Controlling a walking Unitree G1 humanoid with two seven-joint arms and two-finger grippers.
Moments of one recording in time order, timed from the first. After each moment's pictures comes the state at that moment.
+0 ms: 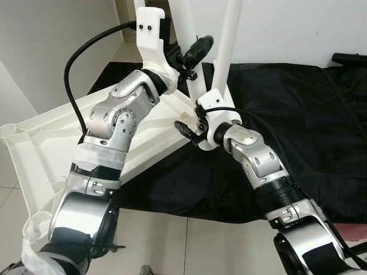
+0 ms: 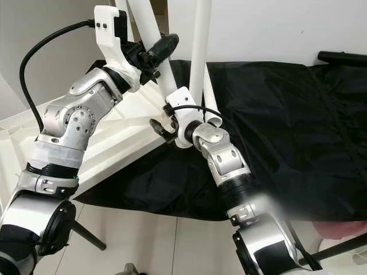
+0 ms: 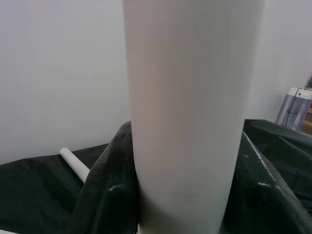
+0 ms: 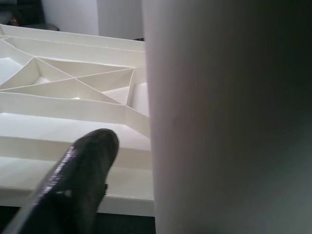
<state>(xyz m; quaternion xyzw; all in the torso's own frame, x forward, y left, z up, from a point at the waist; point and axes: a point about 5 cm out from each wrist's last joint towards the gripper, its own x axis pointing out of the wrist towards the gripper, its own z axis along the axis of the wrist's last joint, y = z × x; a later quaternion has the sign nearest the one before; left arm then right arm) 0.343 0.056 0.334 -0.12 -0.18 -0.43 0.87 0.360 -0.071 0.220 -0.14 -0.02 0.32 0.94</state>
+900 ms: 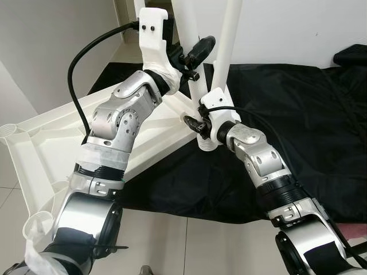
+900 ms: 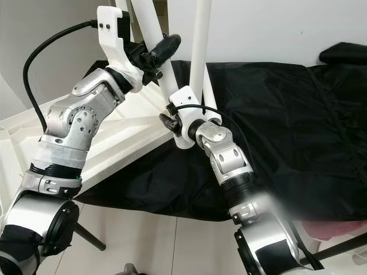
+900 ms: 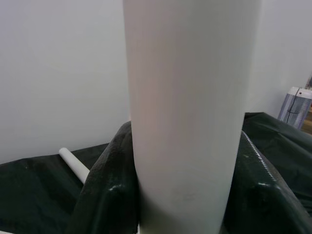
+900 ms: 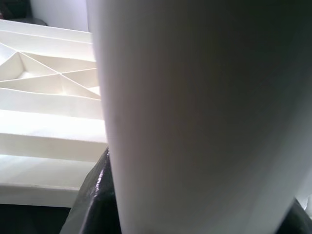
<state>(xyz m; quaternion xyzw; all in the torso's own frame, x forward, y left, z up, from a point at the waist) 0.344 0.054 0.333 -0.11 -0.18 -0.43 0.88 0.362 -0.075 0.219 -0.15 -0.02 0.32 0.94</state>
